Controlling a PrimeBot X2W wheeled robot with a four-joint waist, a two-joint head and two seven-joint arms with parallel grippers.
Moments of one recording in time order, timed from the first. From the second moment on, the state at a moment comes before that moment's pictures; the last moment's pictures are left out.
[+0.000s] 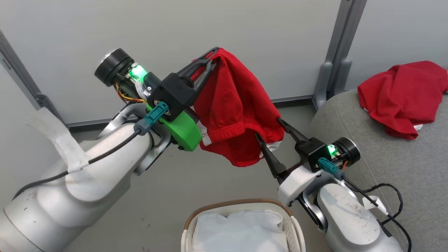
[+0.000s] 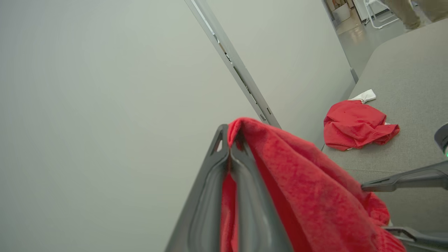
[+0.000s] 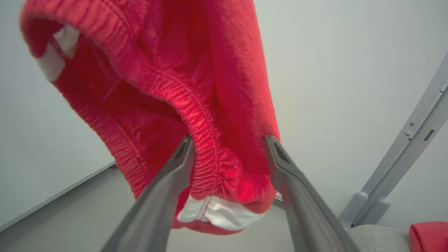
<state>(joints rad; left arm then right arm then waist) -0.97 0.45 -1.06 0.19 -0.51 0.06 -0.14 -0.43 -0.05 0.40 0.44 0.09 0.13 -0.26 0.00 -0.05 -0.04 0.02</state>
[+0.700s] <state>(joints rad) -0.97 0.44 -1.08 0.07 -0.51 0.07 -0.14 -0.55 -0.05 0.34 0.57 0.04 0.13 -0.26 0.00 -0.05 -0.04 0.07</state>
